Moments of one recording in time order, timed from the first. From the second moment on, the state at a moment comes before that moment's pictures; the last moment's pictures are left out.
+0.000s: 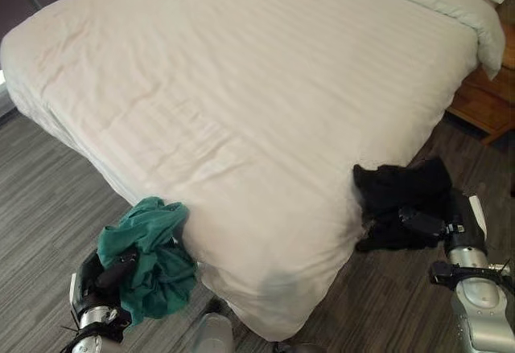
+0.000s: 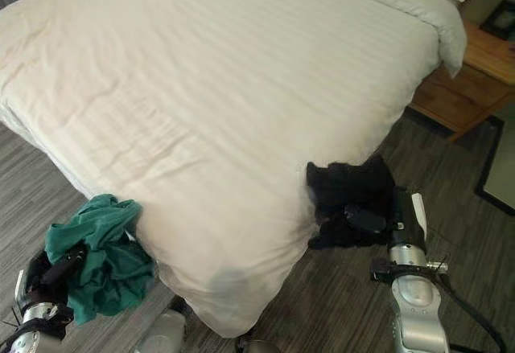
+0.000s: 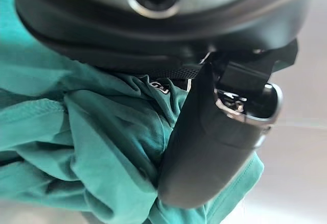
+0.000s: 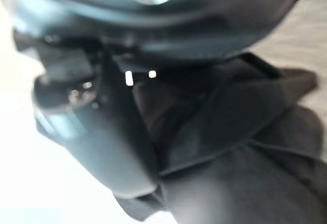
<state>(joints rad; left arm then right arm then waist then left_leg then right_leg) 0.30 0.21 0.35 0.09 -0.63 -0.12 0.05 0.13 -0.48 -0.34 0.03 0.13 -0.03 -0.03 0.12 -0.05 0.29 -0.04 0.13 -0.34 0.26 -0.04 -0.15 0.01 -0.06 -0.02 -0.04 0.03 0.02</state>
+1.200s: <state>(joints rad) 0.24 0.25 0.20 0.00 -0.60 -0.19 0.18 -0.05 -0.29 0.00 0.10 0.35 -0.08 -0.09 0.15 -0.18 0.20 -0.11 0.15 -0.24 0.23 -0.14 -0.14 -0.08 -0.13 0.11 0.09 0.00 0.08</state>
